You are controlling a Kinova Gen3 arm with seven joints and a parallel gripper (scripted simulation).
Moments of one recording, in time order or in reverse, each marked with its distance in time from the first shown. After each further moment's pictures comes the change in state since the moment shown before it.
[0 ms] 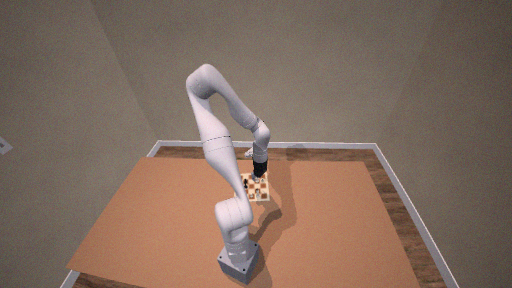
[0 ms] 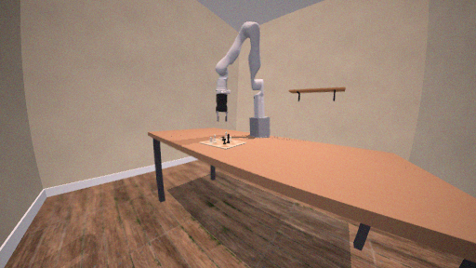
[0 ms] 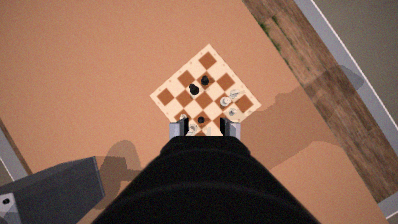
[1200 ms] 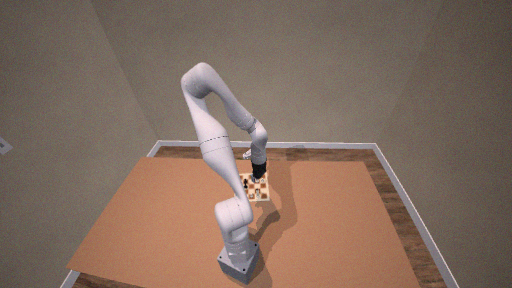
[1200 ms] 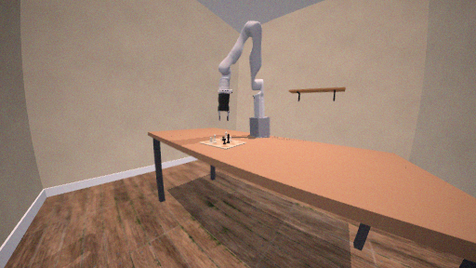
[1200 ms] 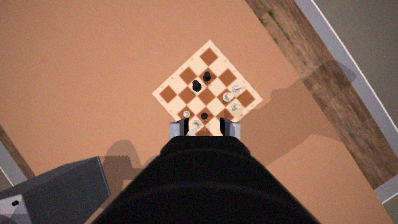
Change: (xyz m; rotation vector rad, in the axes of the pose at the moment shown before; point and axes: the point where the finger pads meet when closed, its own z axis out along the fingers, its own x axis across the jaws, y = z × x) arm -0.012 0.007 -0.005 -0.024 0.021 0.030
